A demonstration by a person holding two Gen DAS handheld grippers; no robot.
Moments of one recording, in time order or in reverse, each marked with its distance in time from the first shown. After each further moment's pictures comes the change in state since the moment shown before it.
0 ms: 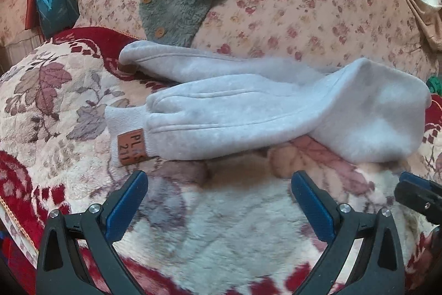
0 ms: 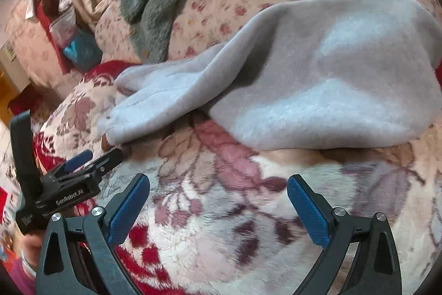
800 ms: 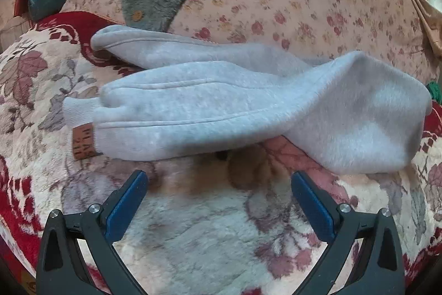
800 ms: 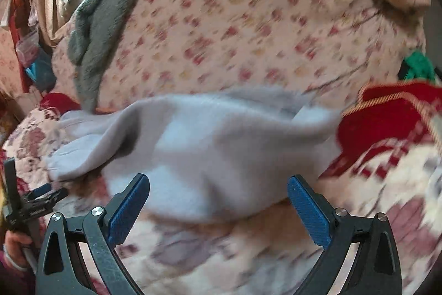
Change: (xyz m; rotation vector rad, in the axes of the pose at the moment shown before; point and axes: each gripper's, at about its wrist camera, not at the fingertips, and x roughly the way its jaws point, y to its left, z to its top) left arm 0.034 -0.038 0.014 -0.049 0.085 -0.041; right arm -0.101 -0.146 0.106 -0.098 -0.112 -0.280
